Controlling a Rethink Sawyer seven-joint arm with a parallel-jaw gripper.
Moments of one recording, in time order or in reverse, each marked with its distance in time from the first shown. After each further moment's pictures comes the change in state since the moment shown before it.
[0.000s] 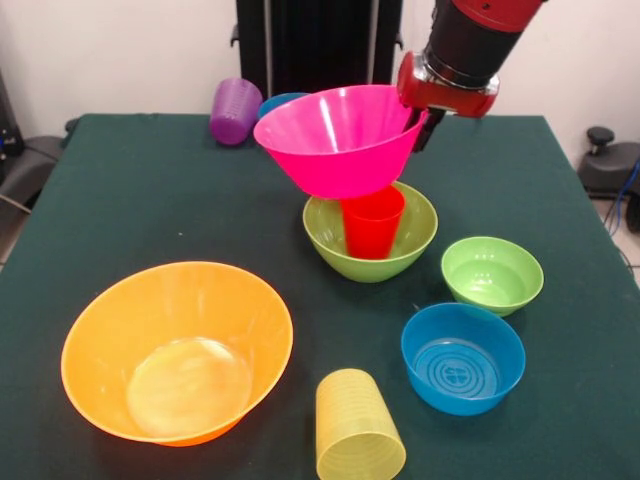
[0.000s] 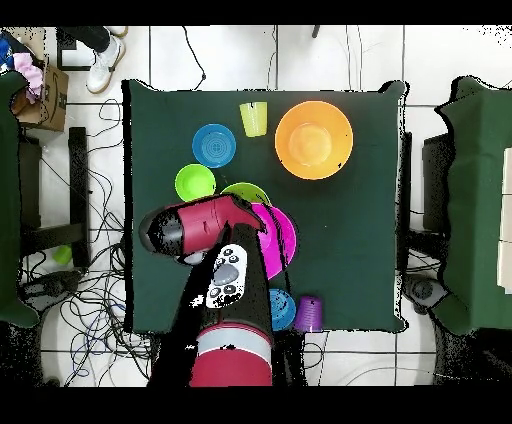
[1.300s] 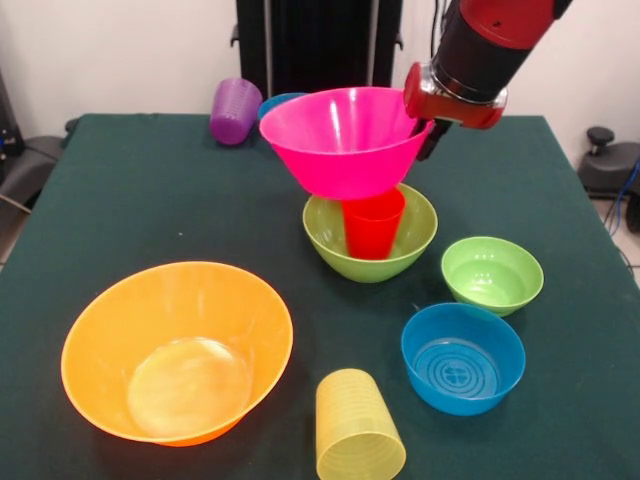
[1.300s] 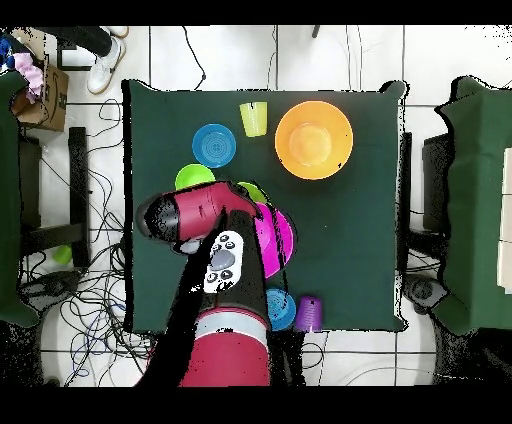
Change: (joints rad) arm 0.000 0.037 0.009 -0.084 0.011 0.093 0.000
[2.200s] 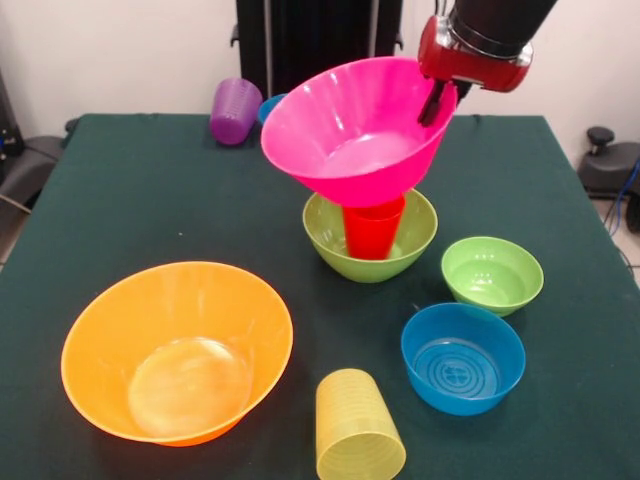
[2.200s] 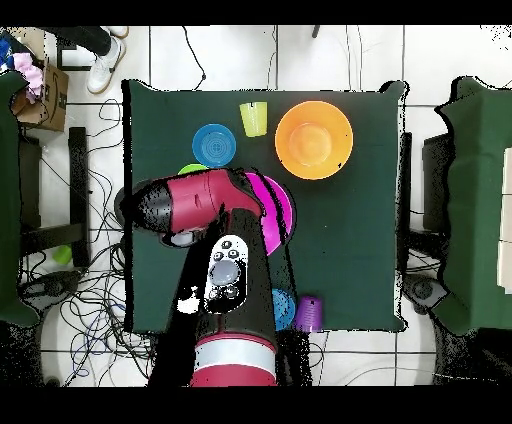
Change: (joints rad) arm -0.014 -0.094 0.018 -0.024 0.032 0.100 0.000
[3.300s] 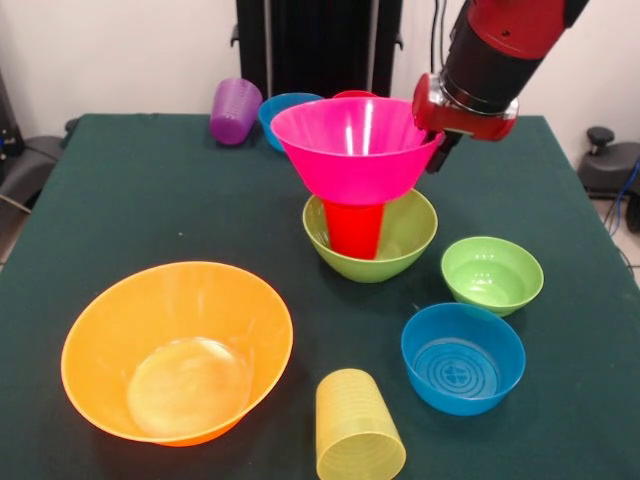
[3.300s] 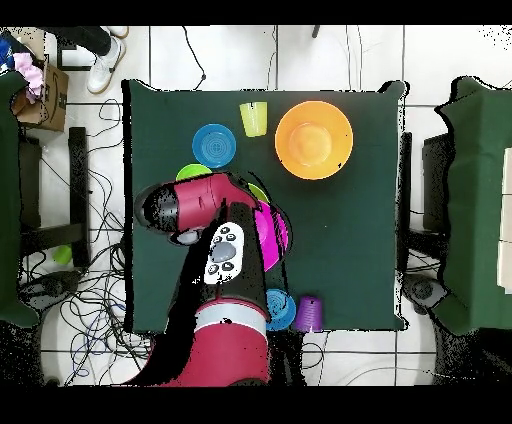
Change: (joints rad) arm 0.016 0.122 -0.019 -0.026 0.000 -0.097 0.000
